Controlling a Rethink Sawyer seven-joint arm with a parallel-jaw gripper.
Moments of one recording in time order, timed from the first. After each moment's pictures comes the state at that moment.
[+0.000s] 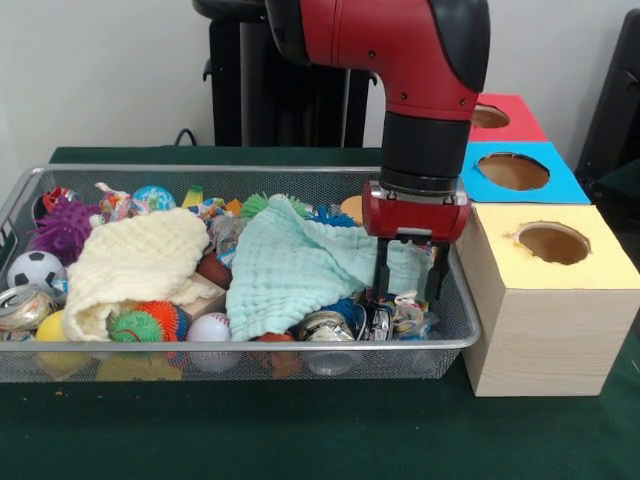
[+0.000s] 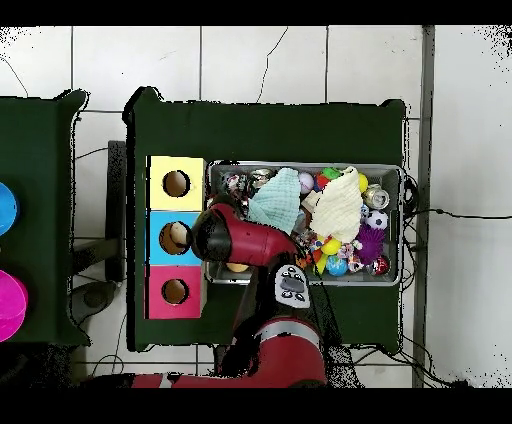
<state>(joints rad) -0.06 -0.44 -0.06 1.69 0.11 -0.02 1.57</state>
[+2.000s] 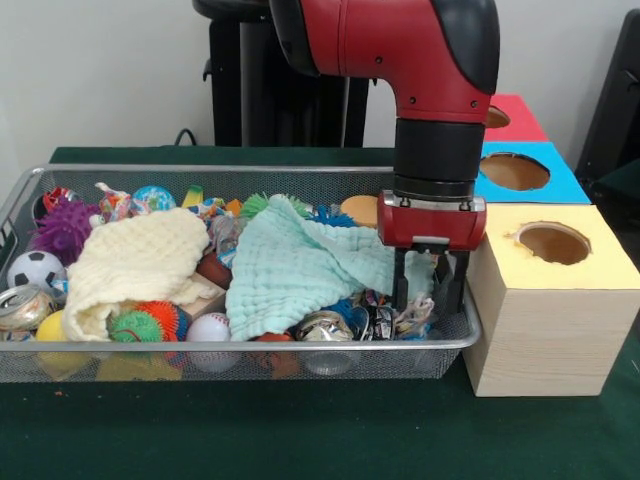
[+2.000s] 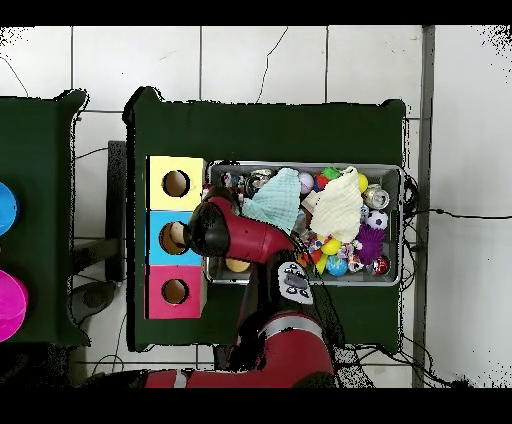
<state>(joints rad) -0.09 -0.45 0.00 1.70 0.17 -0.09 1.57</state>
